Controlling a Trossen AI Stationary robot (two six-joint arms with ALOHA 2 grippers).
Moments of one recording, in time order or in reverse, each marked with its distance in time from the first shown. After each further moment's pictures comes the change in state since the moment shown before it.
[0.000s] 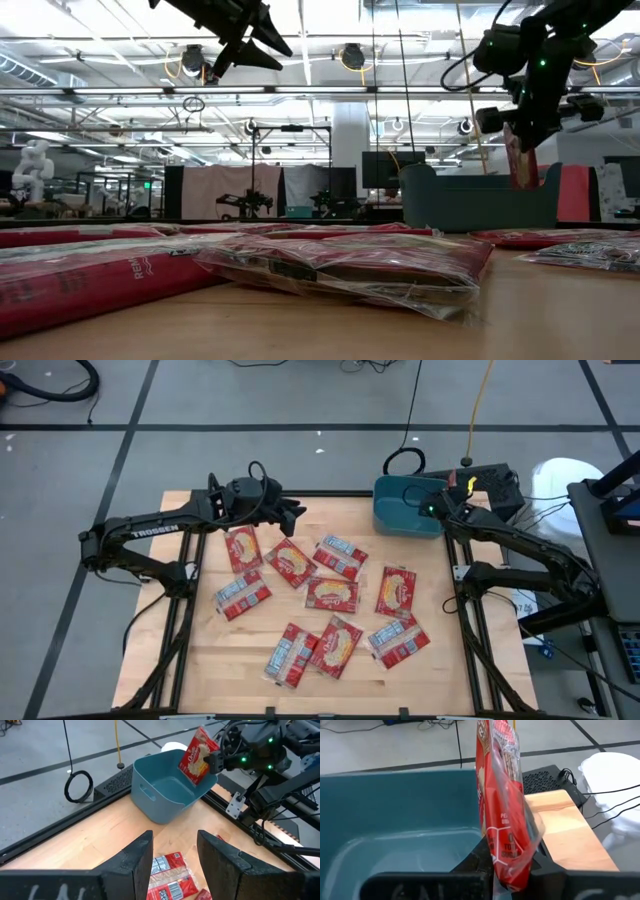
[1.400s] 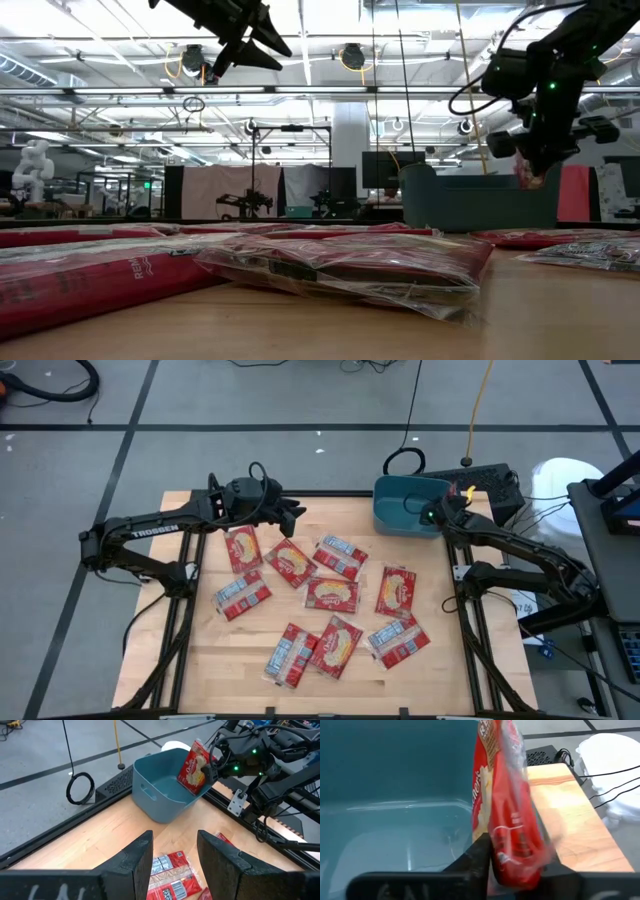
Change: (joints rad) left arm 0.000 0.000 0.000 -0.006 -0.001 0.029; right arm -0.059 0.000 -0.135 0.070 -0.053 -0.027
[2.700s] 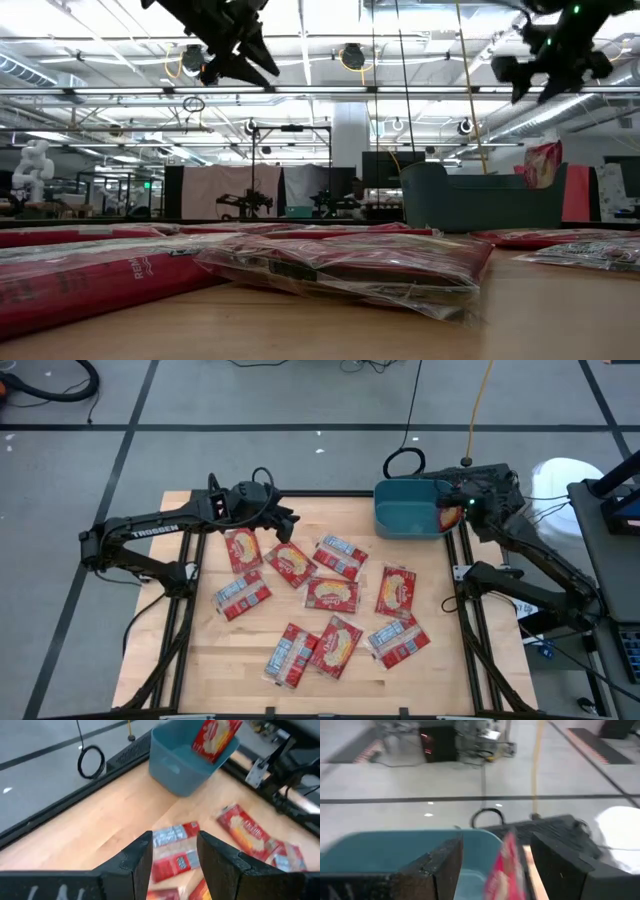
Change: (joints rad) left arm 0.000 0.000 0.000 -0.172 0.001 0.002; right arm -0.018 -0.290 0.236 0.000 -0.049 -0.410
